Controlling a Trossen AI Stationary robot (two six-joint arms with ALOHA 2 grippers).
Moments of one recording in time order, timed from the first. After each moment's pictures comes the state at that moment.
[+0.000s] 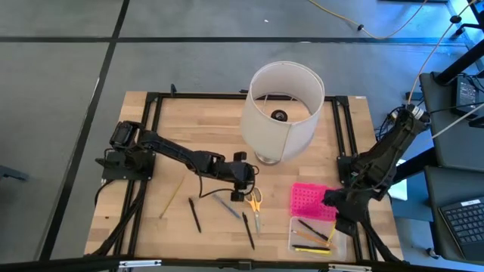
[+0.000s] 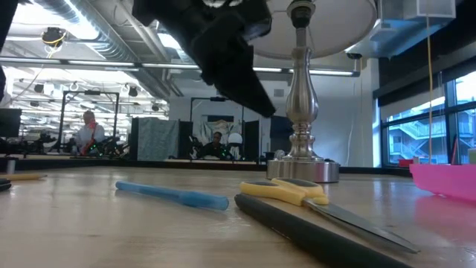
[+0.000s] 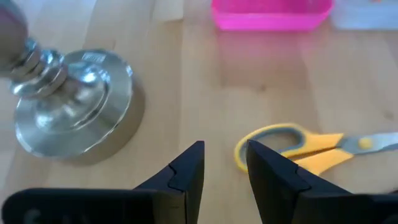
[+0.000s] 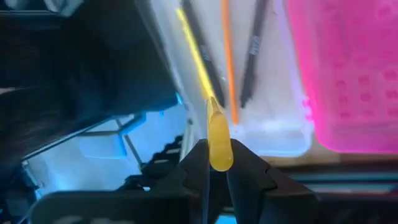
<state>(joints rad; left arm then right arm) -0.18 1.81 1.17 -0.14 -0.19 -0.07 0.88 1.08 0.85 -0.77 -0.23 1.43</state>
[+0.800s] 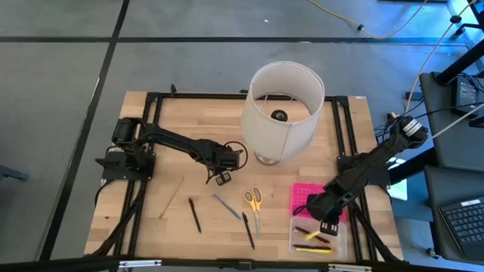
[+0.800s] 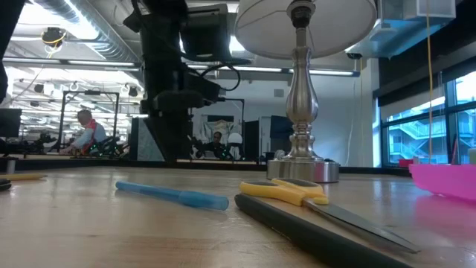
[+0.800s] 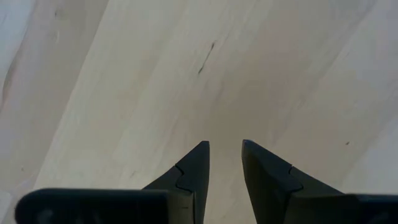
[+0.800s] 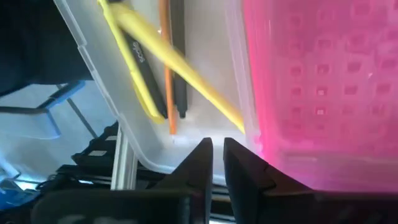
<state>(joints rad) -0.05 1.81 1.17 -0.80 -0.20 -0.58 0.68 1.38 0.85 -0.82 -0.44 1.05</state>
